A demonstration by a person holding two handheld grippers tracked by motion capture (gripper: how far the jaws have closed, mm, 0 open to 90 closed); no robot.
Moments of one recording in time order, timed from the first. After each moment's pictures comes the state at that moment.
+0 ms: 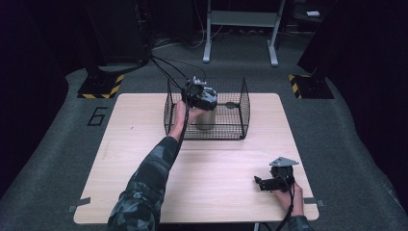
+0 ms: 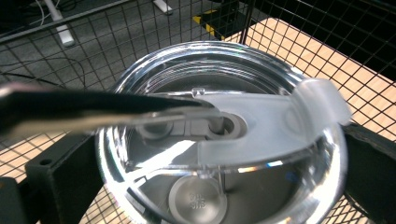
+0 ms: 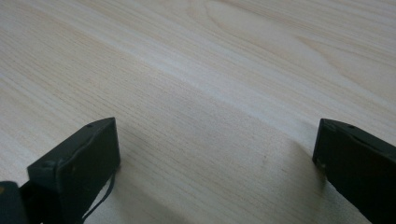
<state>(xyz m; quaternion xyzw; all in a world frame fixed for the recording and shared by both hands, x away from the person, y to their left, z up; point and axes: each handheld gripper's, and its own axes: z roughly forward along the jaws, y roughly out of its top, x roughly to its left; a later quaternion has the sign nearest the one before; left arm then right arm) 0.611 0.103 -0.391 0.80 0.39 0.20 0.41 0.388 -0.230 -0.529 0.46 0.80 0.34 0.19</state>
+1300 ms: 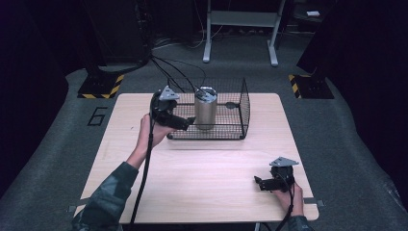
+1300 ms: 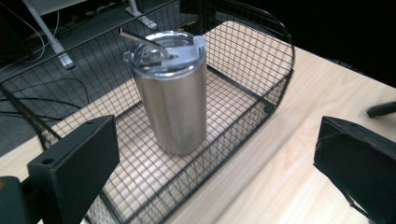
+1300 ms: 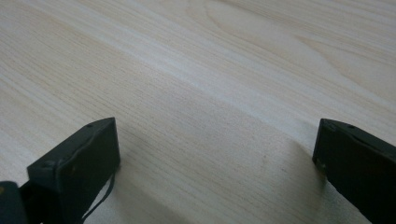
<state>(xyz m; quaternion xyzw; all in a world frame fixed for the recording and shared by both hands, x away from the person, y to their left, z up) 0.470 0.184 -0.329 0.81 0.33 0.21 0.43 0.388 -0.230 -0.530 0.46 0.80 0.34 0.19</state>
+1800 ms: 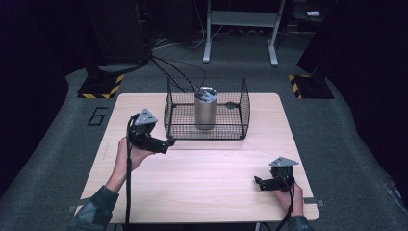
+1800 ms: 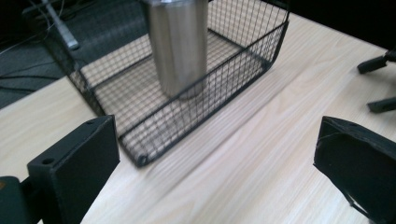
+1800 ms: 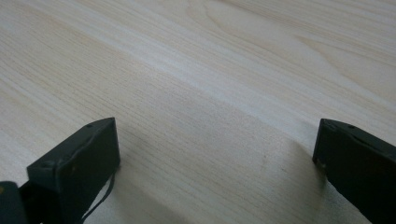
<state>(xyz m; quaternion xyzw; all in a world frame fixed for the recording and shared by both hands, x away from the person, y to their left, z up) 0.413 0.238 -0.361 0.82 0.35 0.21 0.41 0.388 -0.230 -0.530 0.46 0.80 0.34 0.19</state>
